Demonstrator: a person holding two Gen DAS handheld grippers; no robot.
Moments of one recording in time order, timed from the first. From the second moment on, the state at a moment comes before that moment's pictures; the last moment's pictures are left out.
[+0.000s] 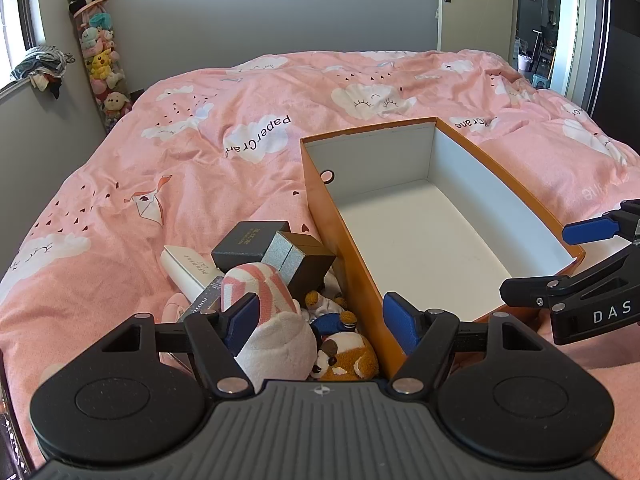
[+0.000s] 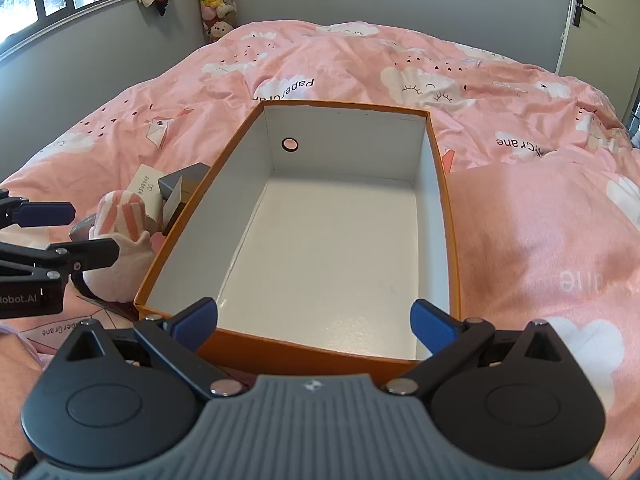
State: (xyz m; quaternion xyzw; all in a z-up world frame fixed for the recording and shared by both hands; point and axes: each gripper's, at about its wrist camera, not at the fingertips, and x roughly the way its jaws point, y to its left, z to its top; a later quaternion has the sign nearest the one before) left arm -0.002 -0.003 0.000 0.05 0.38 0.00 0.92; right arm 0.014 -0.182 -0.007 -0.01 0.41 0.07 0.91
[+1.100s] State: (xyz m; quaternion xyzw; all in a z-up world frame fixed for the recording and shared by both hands) left arm -0.002 -0.003 -0.001 0.05 0.38 0.00 0.92; right arm 0.015 -0.182 -0.010 0.00 0.41 0.06 0.91
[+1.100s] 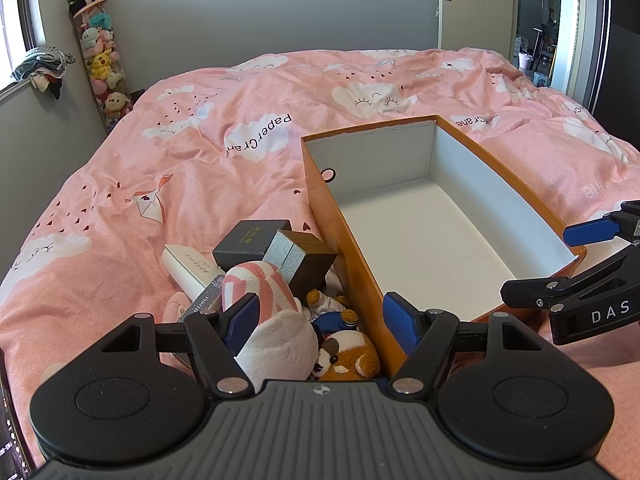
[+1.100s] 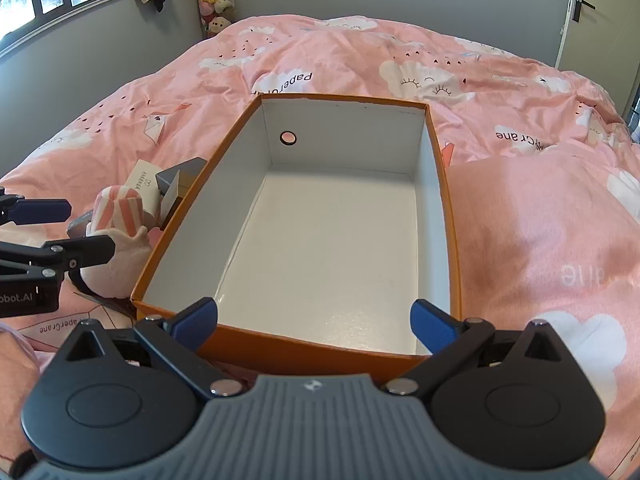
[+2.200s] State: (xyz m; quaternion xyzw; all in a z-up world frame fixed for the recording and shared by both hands) left arm 0.057 0.071 0.000 -0.03 0.45 -0.03 0.89; right arm 0.107 -0.134 0.007 -0.04 0.45 0.20 0.87
